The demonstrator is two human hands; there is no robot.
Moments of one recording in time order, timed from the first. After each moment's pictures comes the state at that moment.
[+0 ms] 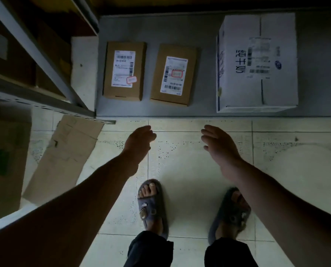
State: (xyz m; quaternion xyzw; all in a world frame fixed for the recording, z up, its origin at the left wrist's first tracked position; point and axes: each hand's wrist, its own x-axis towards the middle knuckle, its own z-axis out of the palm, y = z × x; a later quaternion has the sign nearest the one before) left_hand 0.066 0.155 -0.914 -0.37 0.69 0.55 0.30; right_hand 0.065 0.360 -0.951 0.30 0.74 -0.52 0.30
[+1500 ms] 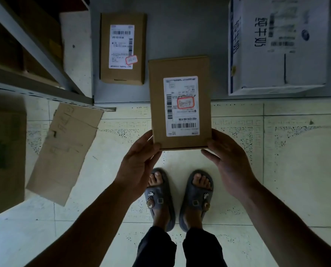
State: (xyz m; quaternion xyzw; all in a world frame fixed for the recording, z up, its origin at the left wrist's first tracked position) left_hand 0.133 0.131 -0.942 -0.38 0.42 0.79 0.24; right_hand 0.122 0.341 -0.940 0.31 0.59 -0.71 0.23
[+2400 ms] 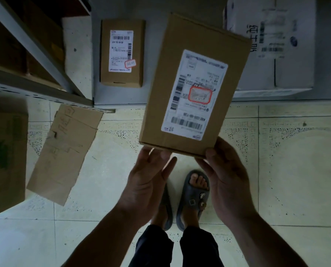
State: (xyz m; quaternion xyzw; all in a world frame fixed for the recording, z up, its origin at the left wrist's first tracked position) left_hand 0.149 0.172 -0.880 -0.31 0.39 0.84 0.20; right_hand 0.148 0.324 -0.884 0.30 0.50 -0.80 0.13
